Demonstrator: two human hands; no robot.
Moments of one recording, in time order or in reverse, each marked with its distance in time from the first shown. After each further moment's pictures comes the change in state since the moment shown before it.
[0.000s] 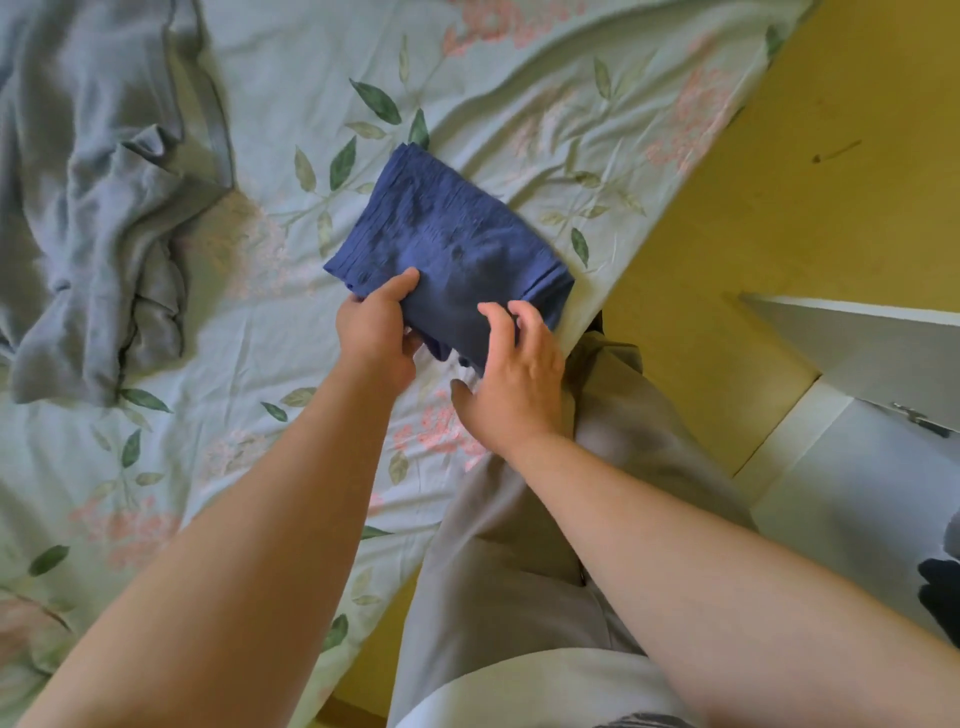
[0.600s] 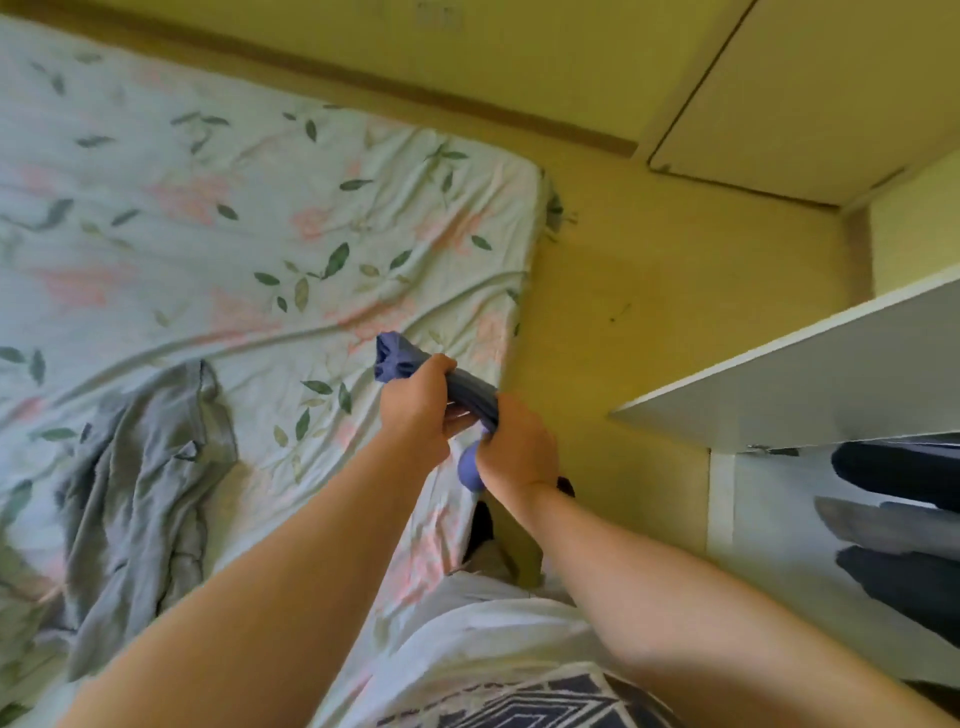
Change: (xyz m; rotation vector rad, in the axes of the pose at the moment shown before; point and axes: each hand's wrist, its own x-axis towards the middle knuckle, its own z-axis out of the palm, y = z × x) left_hand -0.287 0.056 0.133 0.341 -0.350 0.200; right_hand -0.046 0.003 -0.231 0.235 0.294 0.300
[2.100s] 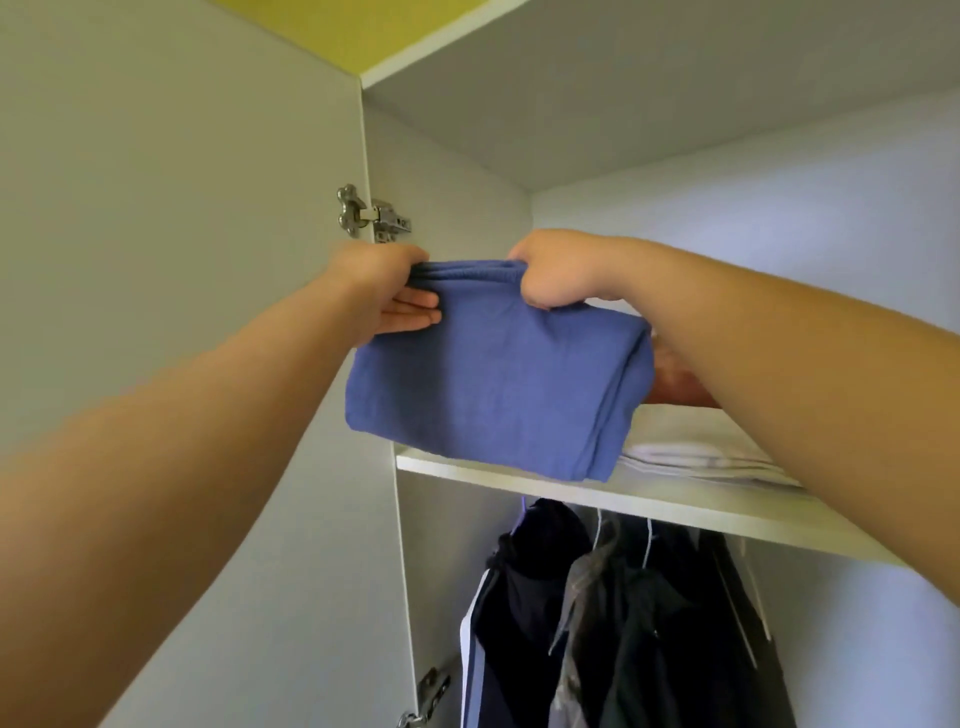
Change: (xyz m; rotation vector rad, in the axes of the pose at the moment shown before) left_hand -0.772 0.006 0.633 0.657 -1.541 1.044; right_hand -0.341 0.233 -0.957 -0.406 0.987 0.423
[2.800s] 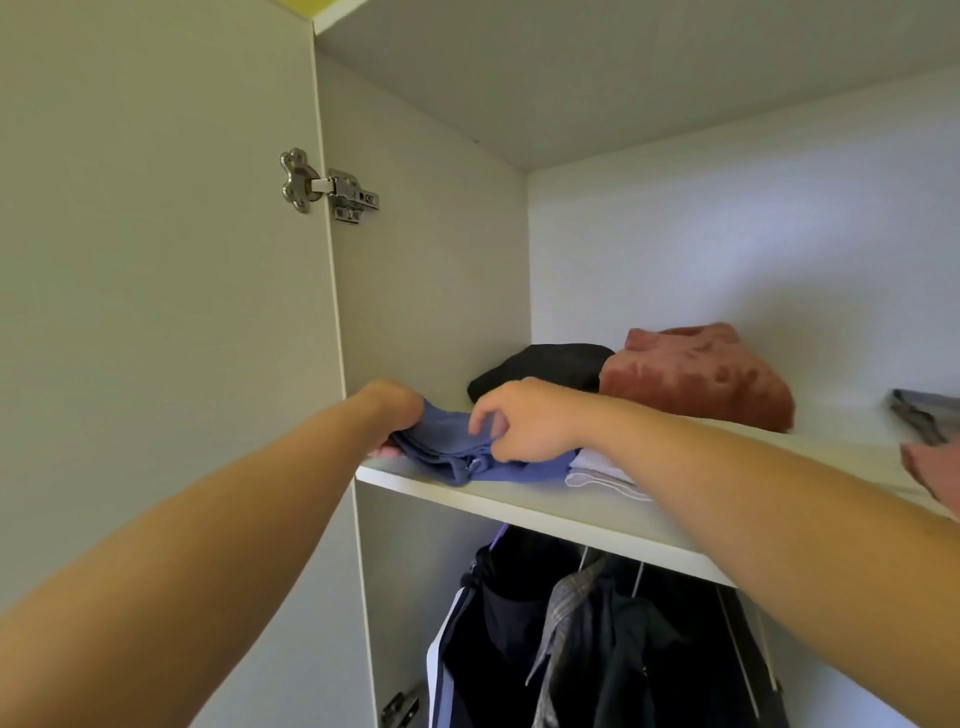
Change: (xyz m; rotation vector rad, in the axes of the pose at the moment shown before) left_hand 0.068 -0.138 0.060 0.638 -0.087 -0.427; right_hand 0.006 0.074 0.143 0.091 -0.282 -0.119
